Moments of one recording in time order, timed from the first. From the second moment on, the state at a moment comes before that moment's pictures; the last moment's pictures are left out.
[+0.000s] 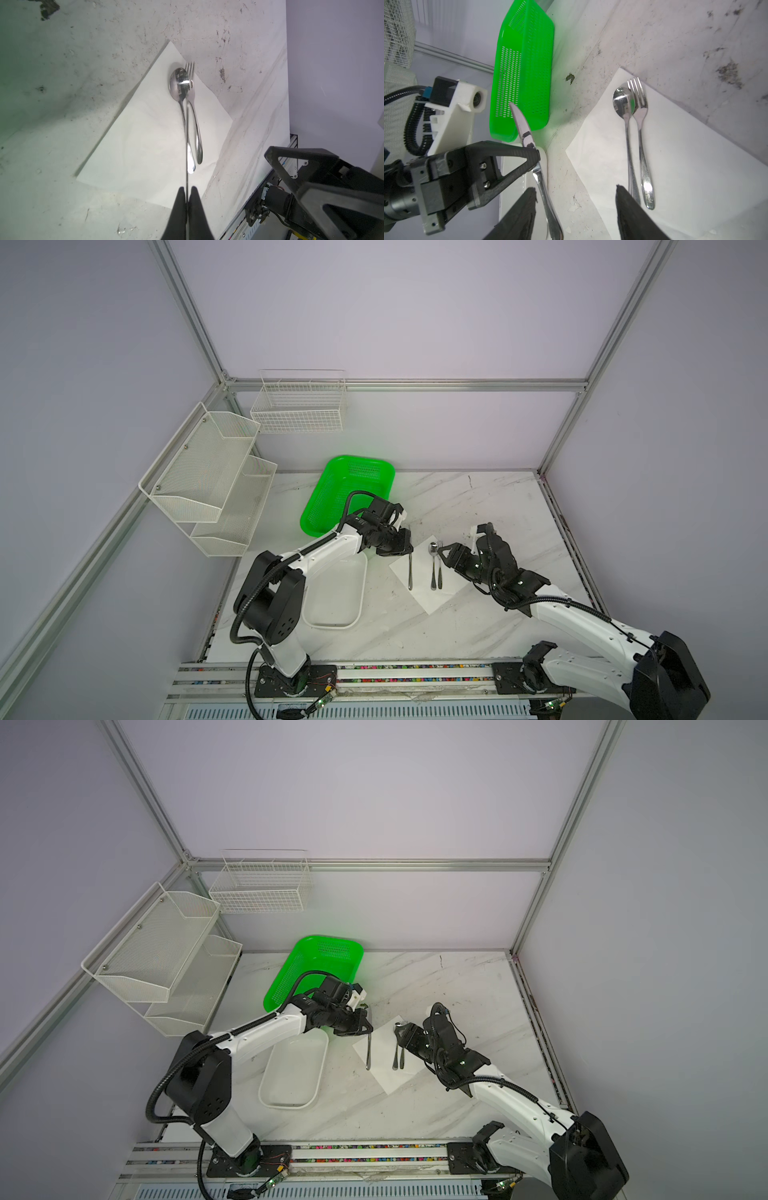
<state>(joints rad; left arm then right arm) -0.58 1.76 1.29 -0.51 0.45 -0.55 0.60 1.11 0.61 -0.07 -0.10 1.03</state>
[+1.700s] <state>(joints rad) -0.59 2.20 1.59 -0.52 0.57 -0.56 0.55 1.33 0.61 -0.02 -0.26 0.95</state>
